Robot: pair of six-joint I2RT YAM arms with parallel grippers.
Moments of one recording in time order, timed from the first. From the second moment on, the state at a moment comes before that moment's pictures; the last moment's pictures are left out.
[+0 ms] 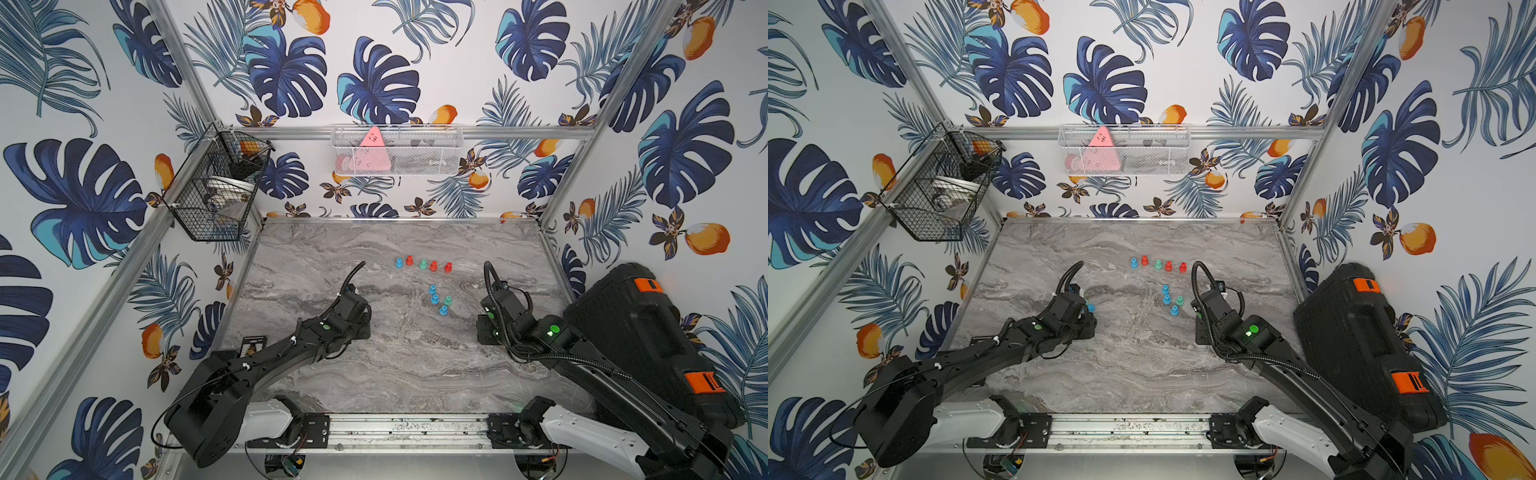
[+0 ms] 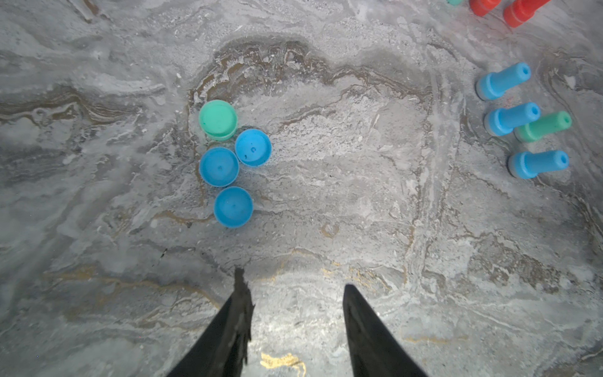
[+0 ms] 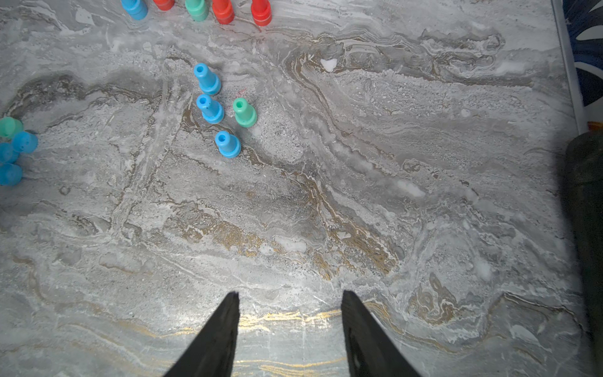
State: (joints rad) left arm -0.56 1.28 0.65 -0.29 -0.15 -0.63; right arm 0.68 0.97 0.88 -0.96 0.36 0.59
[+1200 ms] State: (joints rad) left arm -0.48 1.52 0.69 -0.15 -0.12 -0.63; right arm 0.68 0.99 0.88 -0.96 0.36 0.59
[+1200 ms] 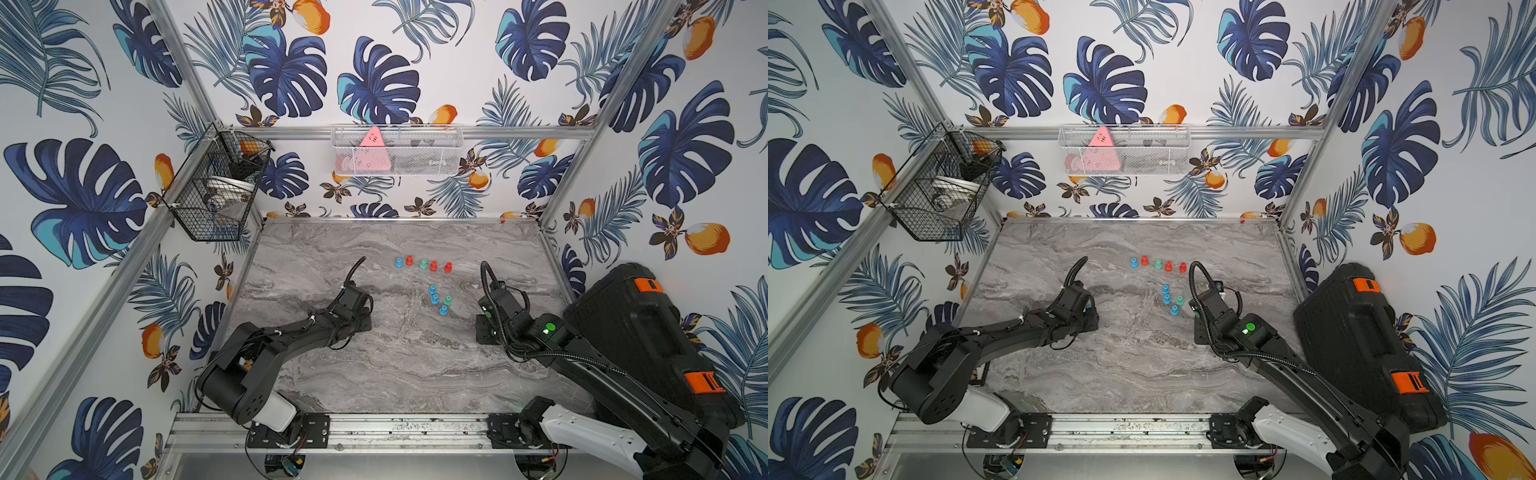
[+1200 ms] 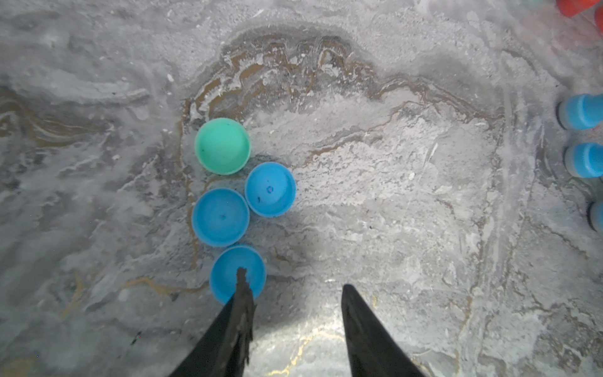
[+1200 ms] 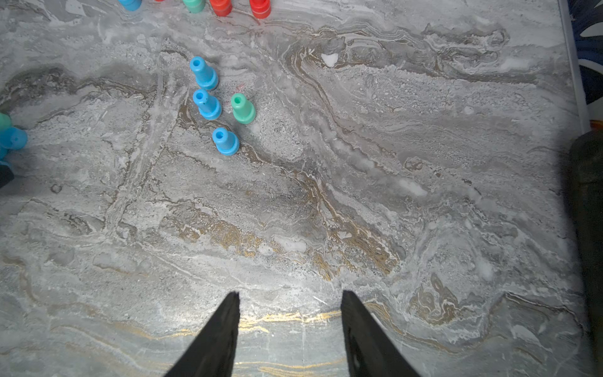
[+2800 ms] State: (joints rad) left arm -0.86 1.72 0.82 -0.02 -0.15 -0.71; right arm 0.68 0.96 0.88 -0.95 0.36 0.59
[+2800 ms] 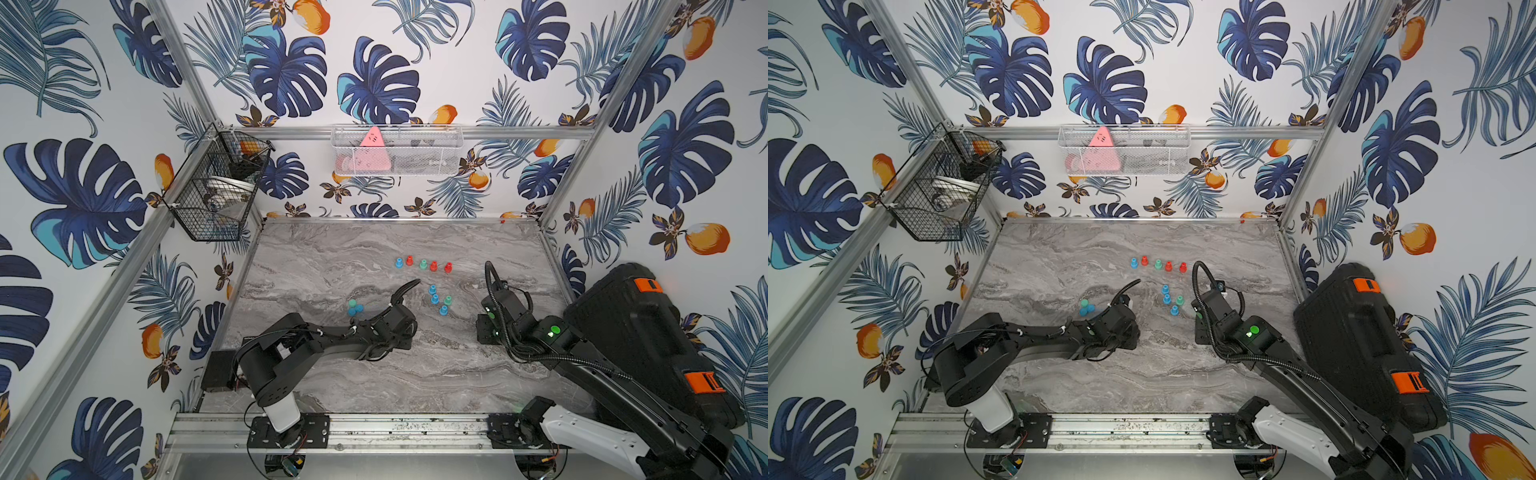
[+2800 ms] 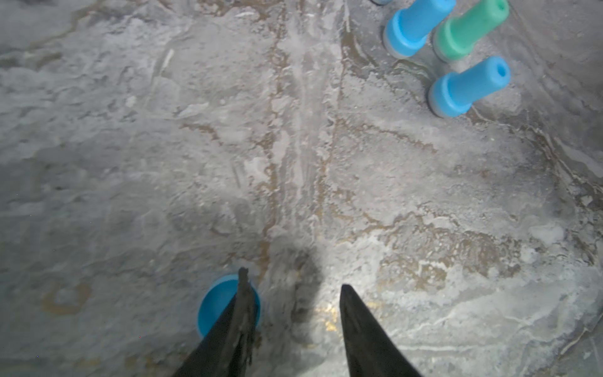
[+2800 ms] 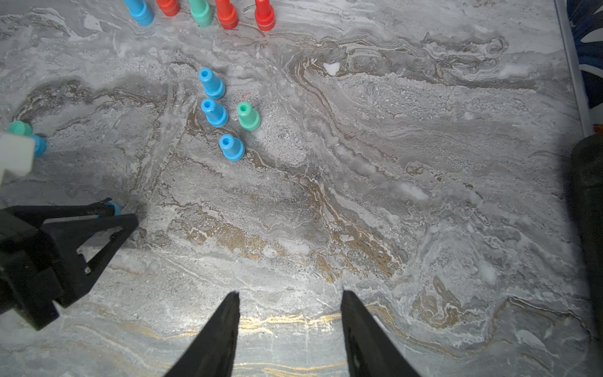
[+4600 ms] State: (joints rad) left arm -0.94 1.03 1.00 -0.64 -0.32 -0.55; right arm 0.68 0.97 0.88 -0.95 0.36 0.59
